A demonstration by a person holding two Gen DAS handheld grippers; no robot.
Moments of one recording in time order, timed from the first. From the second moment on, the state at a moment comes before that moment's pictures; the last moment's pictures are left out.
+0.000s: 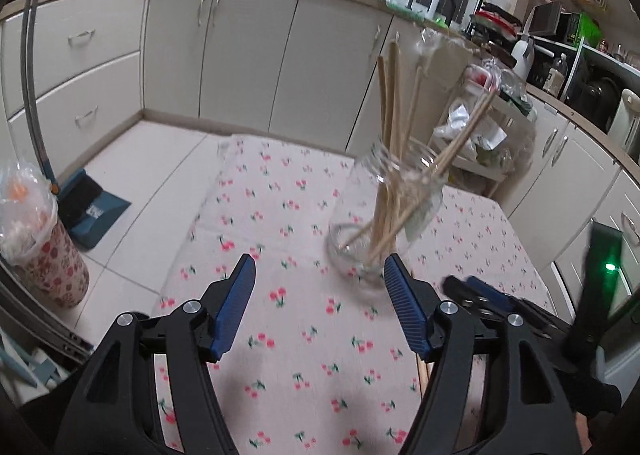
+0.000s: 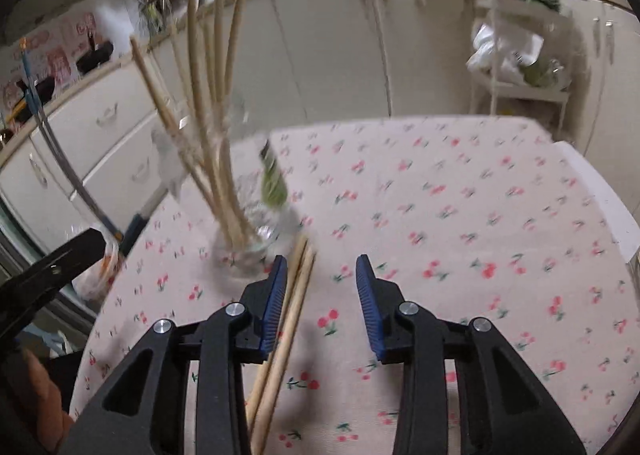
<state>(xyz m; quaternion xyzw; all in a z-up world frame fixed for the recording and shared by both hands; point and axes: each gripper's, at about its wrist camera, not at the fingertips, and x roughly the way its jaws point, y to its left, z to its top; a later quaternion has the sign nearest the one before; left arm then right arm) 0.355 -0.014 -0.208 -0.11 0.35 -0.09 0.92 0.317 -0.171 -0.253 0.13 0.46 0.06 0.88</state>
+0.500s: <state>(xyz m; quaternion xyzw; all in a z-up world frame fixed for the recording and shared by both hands) 0.350 -0.033 -0.201 -0.08 0.37 -0.09 0.92 0.307 -0.149 -0.269 0.04 0.51 0.07 0.86</state>
